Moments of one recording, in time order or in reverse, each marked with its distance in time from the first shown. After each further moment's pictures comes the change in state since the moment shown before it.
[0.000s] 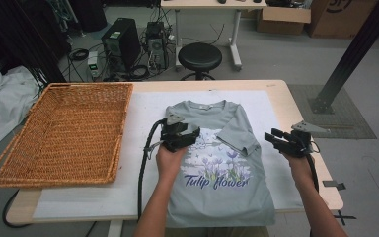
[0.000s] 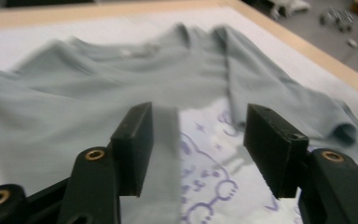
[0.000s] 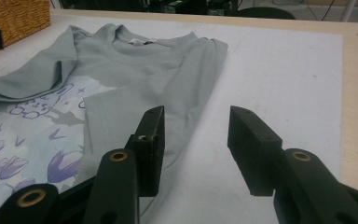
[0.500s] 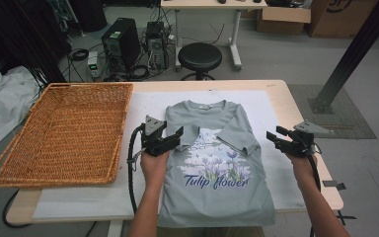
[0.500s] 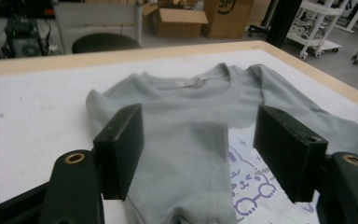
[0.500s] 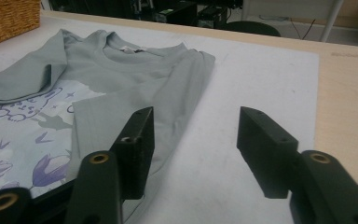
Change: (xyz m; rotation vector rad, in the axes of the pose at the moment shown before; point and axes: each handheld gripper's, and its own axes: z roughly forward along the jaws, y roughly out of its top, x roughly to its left) left arm 0.015 -0.011 -0.045 -0.155 0.112 0.026; right arm 0.000 0.004 -0.007 -0.034 -0.047 -0.055
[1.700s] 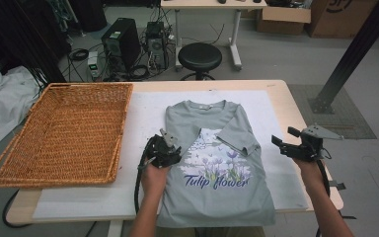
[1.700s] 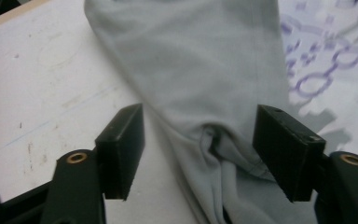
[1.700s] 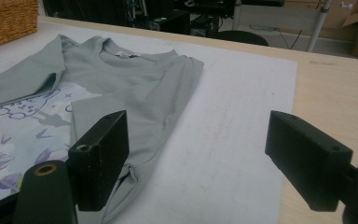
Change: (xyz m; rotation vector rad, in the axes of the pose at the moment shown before) left arm -0.011 -0.040 0.018 0.310 0.163 0.239; right arm -0.002 -0.003 -0.023 -0.033 -0.032 -0.017
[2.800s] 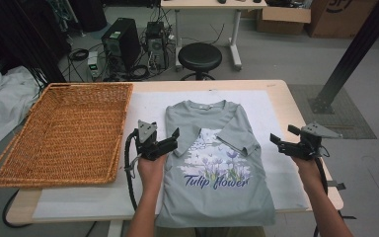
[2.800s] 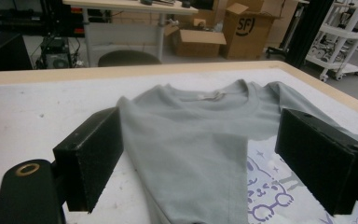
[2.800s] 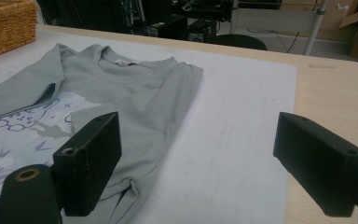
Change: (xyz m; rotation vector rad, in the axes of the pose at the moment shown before) left arm 0.026 0.016 -0.035 -0.365 -0.083 -0.300; right arm 0.002 0.004 0.004 -0.017 -0.008 0.020
